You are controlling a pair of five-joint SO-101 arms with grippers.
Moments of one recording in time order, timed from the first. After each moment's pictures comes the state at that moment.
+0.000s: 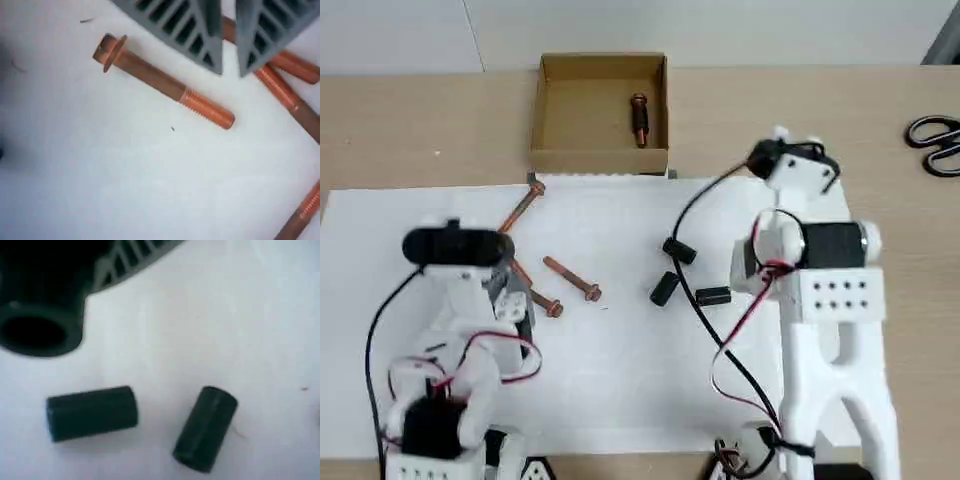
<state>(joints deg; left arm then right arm) 3.0 -81.5 62.1 69.1 10.9 -4.7 -29.9 18.5 94.9 -11.5</state>
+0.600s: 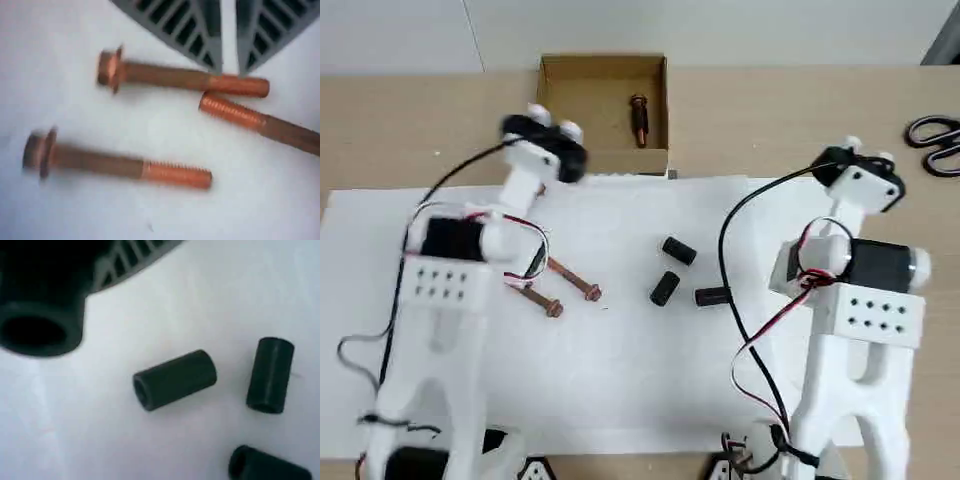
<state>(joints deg) 3.0 -22.1 20.3 84.1 -21.9 7.3 -33.2 21.3 93.1 -11.5</state>
